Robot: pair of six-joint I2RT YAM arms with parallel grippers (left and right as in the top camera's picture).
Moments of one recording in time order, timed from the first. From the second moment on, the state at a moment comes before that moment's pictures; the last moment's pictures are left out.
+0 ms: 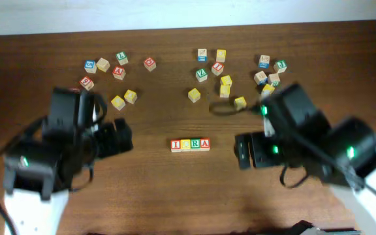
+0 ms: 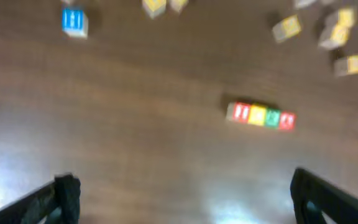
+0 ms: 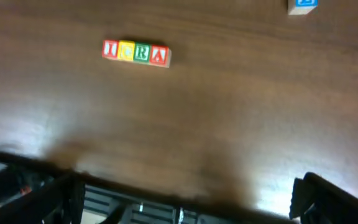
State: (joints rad) left arm -0.21 1.15 1.44 -1.39 -0.04 -0.44; right arm 0.55 1.21 1.56 -1.52 -0.01 0.43
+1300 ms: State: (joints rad) left arm -0.21 0.89 0.88 -1.08 -0.04 -0.52; right arm 0.36 1.21 1.12 -0.99 0.09 0.30
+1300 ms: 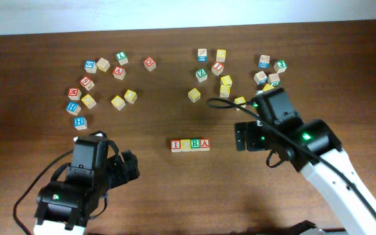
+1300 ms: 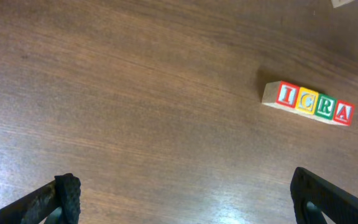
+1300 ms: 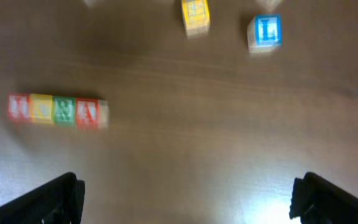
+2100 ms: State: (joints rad) left arm -0.21 0.89 0.87 -1.09 -0.04 -0.52; right arm 0.01 0.06 0.05 -0.01 -0.12 -0.07
